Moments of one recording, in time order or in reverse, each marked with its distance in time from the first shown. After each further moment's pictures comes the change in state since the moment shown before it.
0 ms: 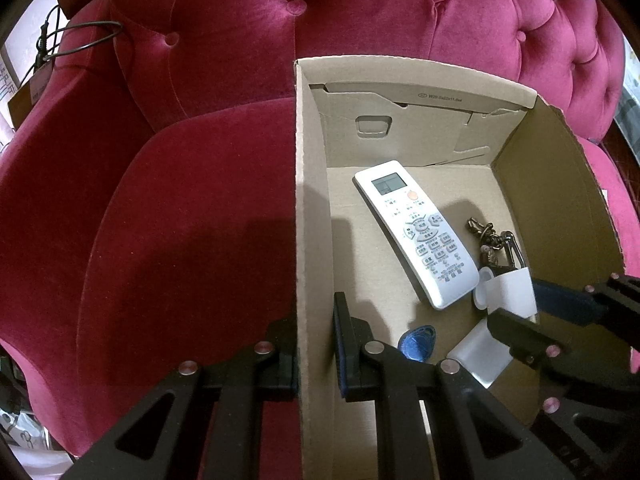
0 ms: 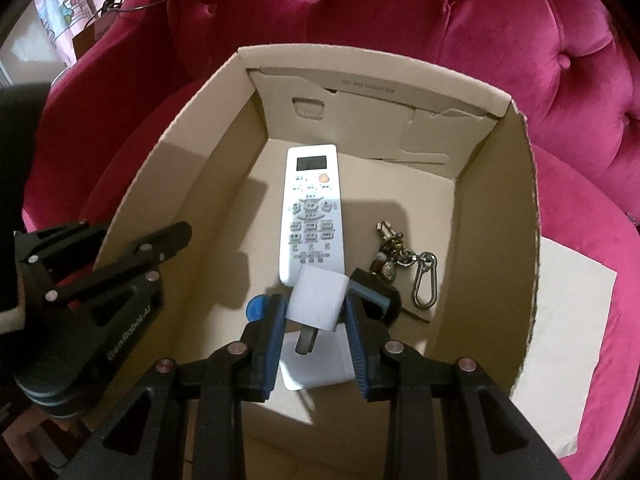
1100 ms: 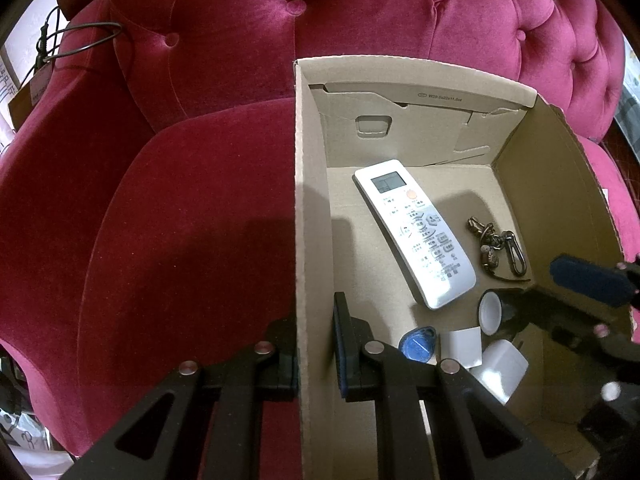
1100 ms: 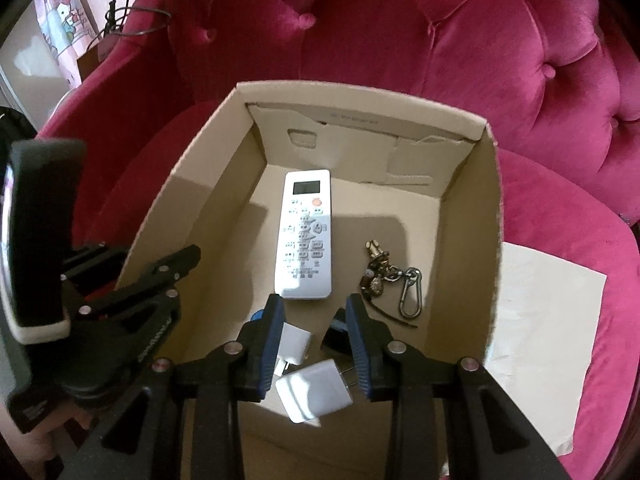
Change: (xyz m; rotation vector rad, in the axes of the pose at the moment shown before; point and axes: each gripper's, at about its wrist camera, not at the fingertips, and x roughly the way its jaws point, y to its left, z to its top) left arm -0.001 -0.001 0.000 0.005 -0.001 0.002; right arm -0.029 -0.005 0.006 0.016 -0.074 0.008
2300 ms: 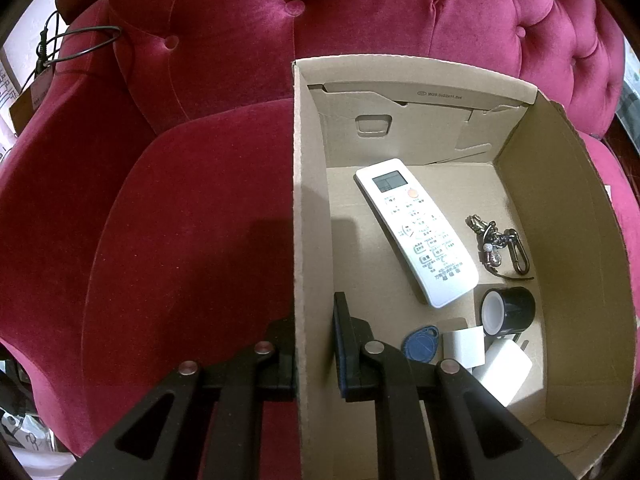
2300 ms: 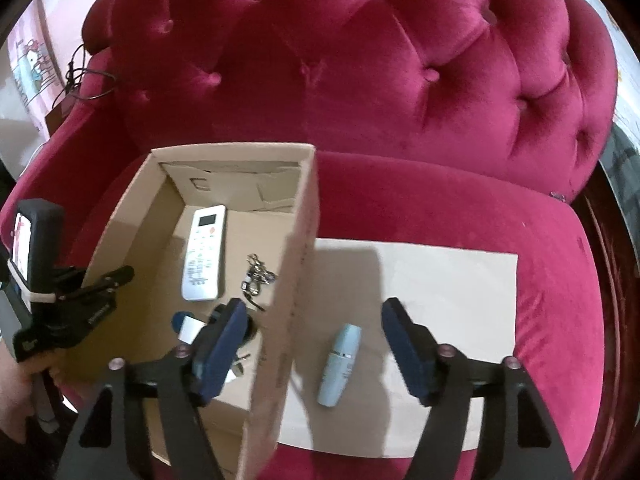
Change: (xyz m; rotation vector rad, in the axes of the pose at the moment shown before) left arm 0.000 -0.003 0.000 0.012 0.000 0.014; right arm -0.068 -0.097 -0.030 0.108 -0.107 -0.127
